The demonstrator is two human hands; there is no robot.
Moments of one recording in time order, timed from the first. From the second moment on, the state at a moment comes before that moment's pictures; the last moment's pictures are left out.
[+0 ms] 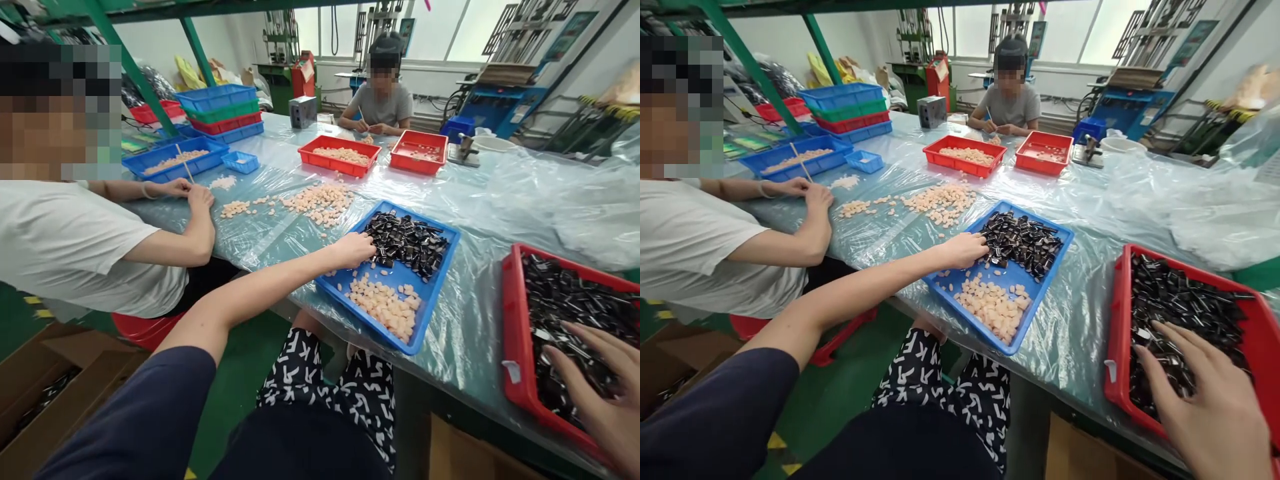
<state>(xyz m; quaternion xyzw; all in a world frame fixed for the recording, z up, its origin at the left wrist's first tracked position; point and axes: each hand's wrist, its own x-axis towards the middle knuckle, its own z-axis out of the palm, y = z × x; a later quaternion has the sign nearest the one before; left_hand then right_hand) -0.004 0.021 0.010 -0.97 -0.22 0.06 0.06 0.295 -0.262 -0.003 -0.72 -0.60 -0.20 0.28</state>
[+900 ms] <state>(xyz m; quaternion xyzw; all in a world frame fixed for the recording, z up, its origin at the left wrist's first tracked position) -0.078 -0.085 0.035 -0.78 -0.25 -0.17 -0.54 0.120 -0.197 0.015 -0.55 -0.77 -0.01 0.32</state>
